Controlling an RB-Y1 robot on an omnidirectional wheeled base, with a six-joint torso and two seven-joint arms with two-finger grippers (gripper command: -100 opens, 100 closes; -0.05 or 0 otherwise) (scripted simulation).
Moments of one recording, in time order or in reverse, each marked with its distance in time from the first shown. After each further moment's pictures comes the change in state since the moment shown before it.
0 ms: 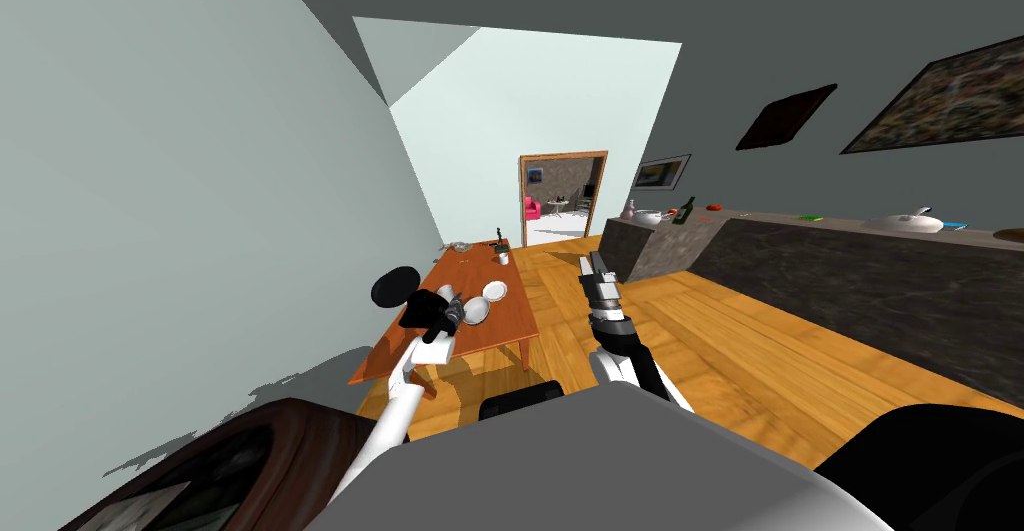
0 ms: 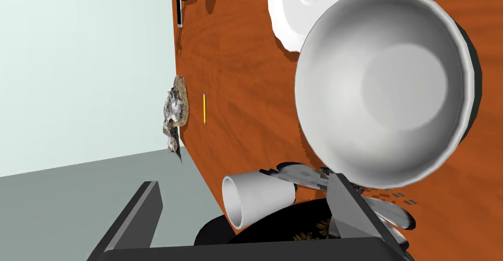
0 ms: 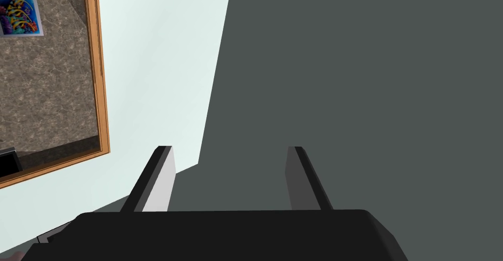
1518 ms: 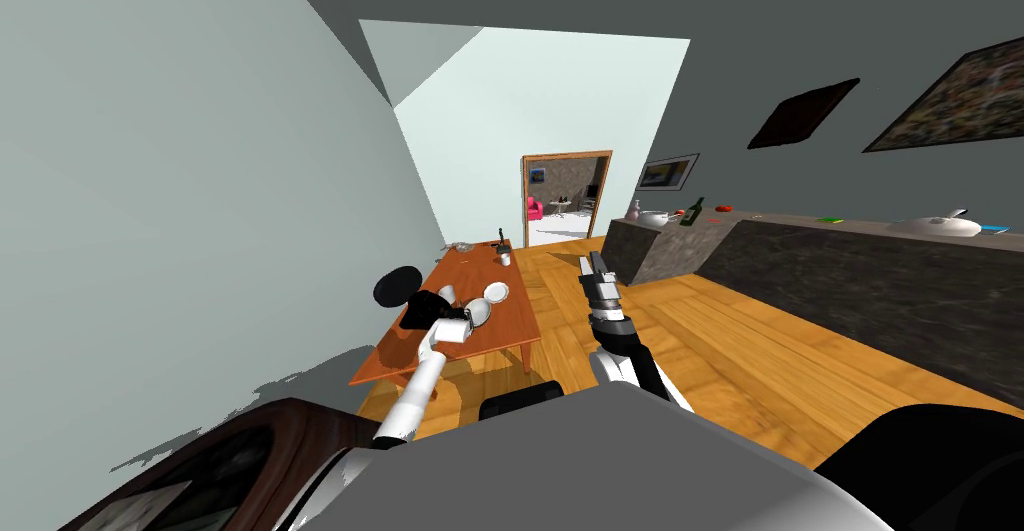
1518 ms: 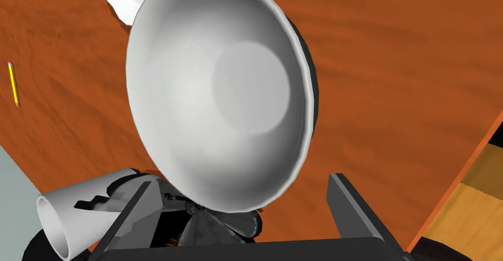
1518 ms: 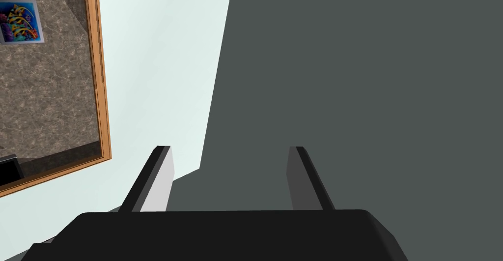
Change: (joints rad) left arm -0.225 -0.071 -0.031 0.308 0.005 0.426 0.173; right arm 0.000 0.000 0.000 0.000 0.000 0.000 0.000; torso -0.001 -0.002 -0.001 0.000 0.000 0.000
